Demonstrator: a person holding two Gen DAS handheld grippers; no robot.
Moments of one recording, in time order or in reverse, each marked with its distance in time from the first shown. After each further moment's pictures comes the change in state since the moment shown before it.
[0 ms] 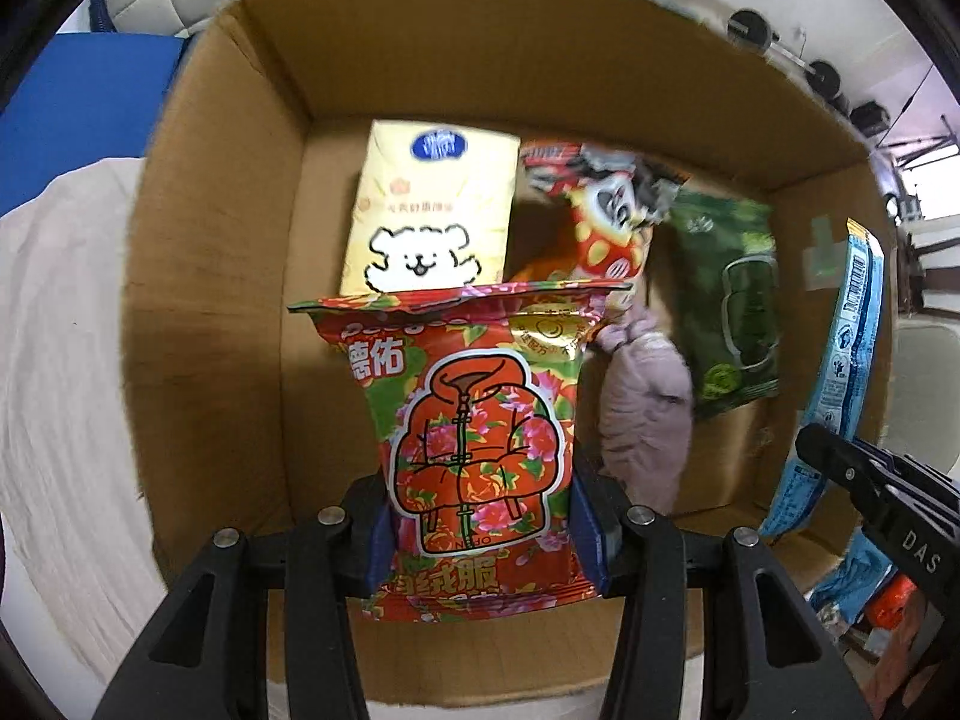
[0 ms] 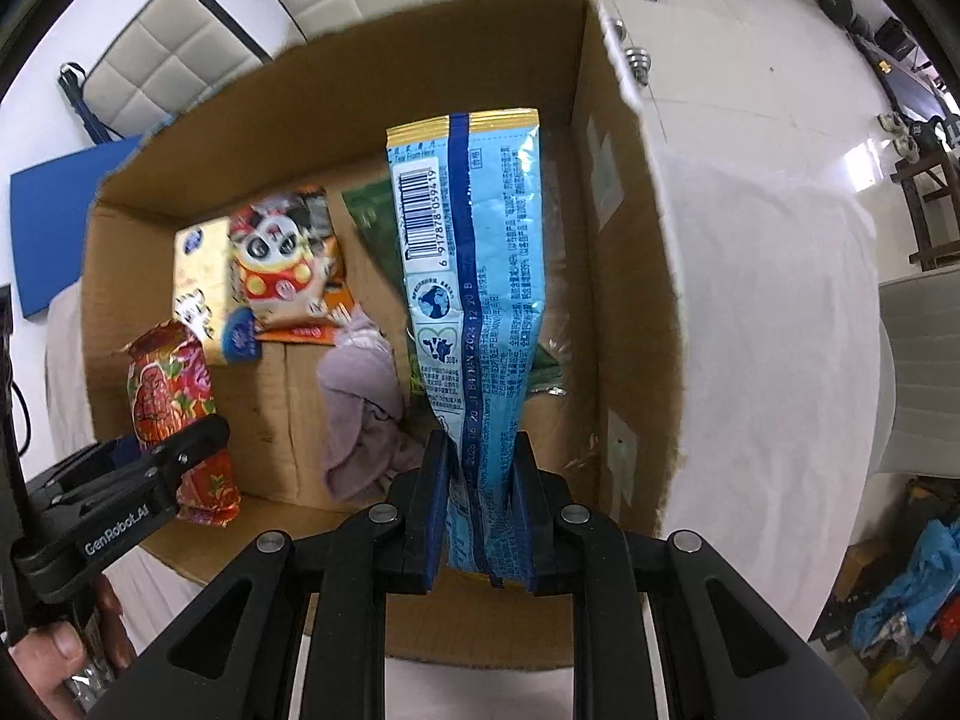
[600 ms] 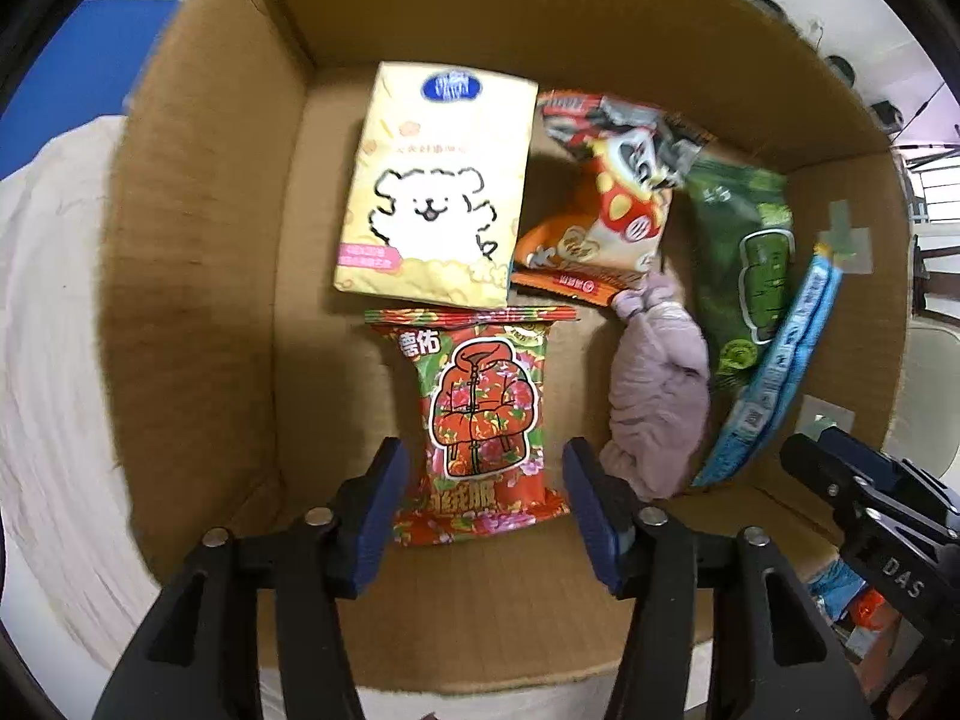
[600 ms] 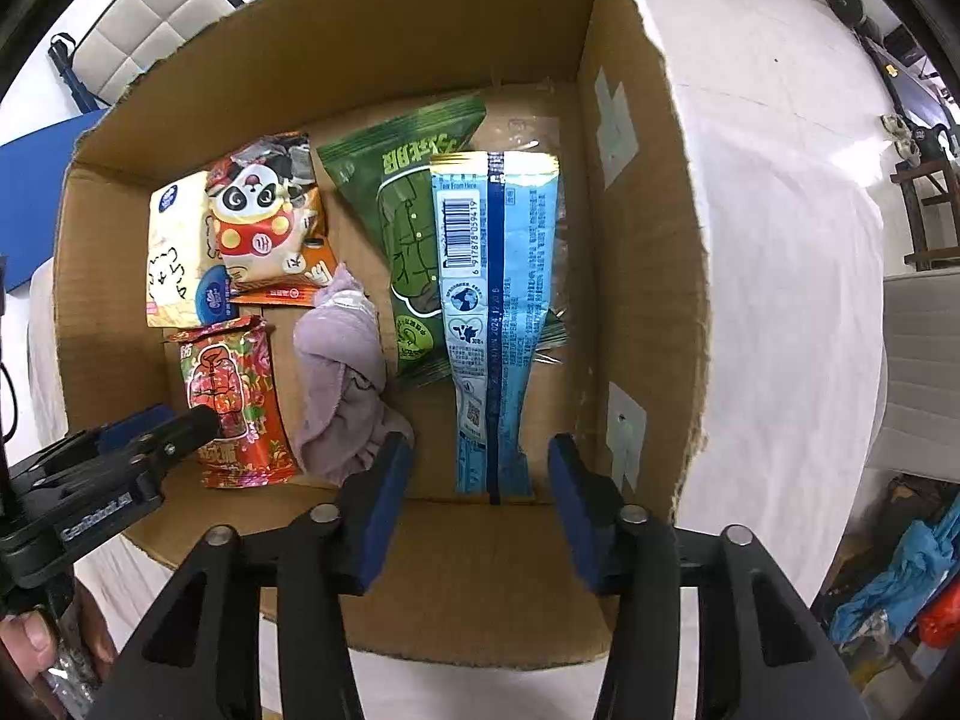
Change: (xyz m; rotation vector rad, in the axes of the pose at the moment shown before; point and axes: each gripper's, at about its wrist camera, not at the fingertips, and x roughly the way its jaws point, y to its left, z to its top) left arm 0.008 0.003 -0.014 -0.040 0.052 -0.010; right arm 0.008 0.002 -0.013 -0.028 0.046 -0.040
